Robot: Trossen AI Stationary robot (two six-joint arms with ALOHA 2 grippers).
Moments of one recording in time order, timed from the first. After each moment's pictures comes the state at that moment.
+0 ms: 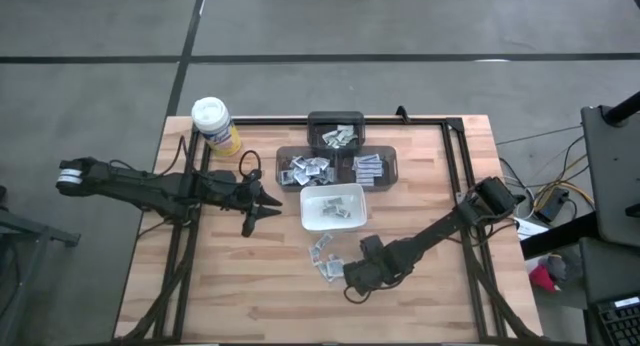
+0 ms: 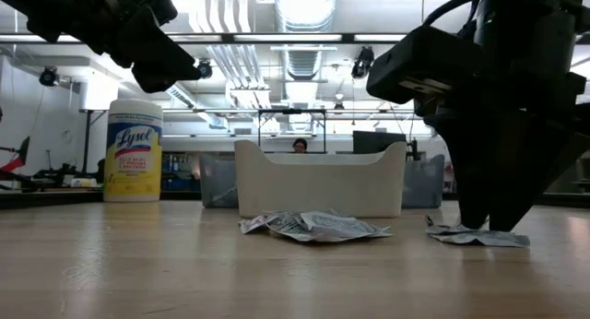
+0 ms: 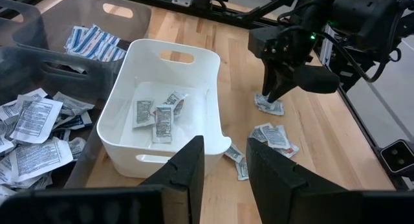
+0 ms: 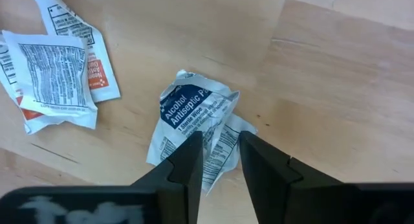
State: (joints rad) left arm -0.03 0.84 0.47 0.01 0.04 -0.24; right arm 0.51 1.93 1.22 -0.68 0.14 1.83
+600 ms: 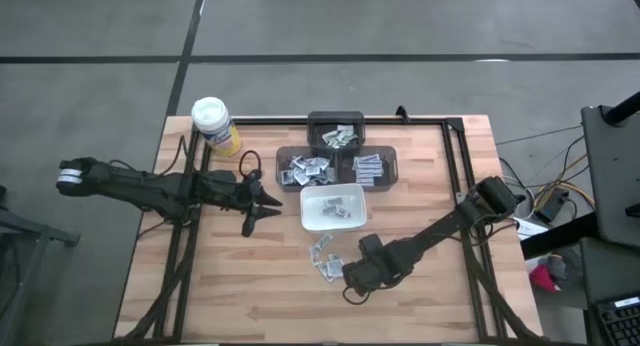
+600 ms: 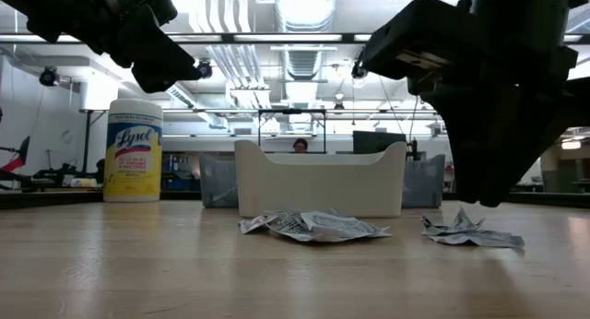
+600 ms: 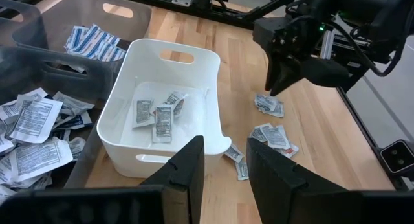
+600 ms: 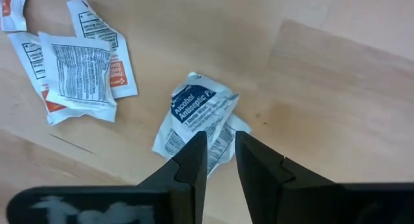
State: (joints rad) left arm -0.03 0.84 0.47 0.01 0.04 -0.24; right arm 0.51 1.92 1.29 -0.78 0.16 1.78
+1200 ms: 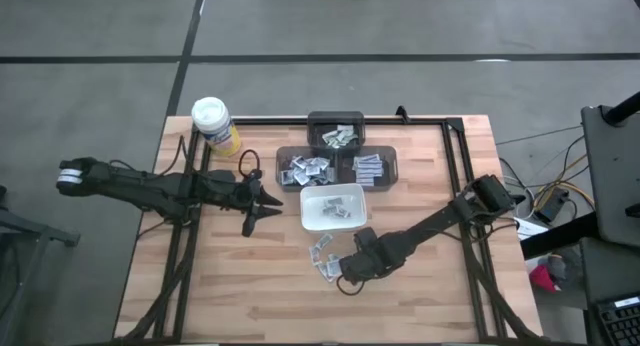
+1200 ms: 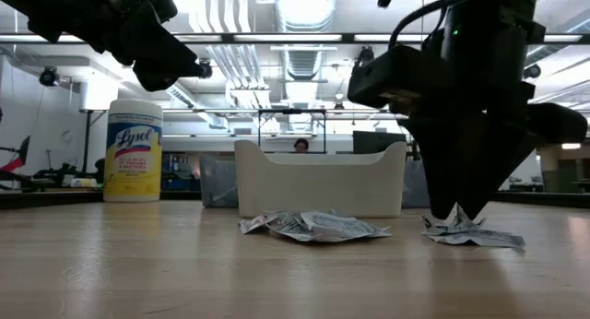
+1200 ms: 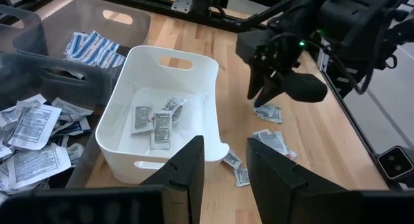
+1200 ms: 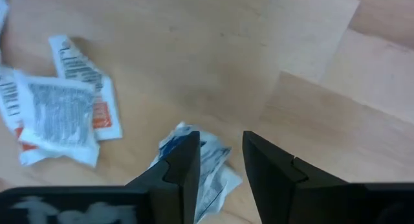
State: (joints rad) left arm -0.03 0.84 0.47 0.03 0.04 -0.24; right arm 0.45 1.95 1.27 -0.76 0.16 1.66
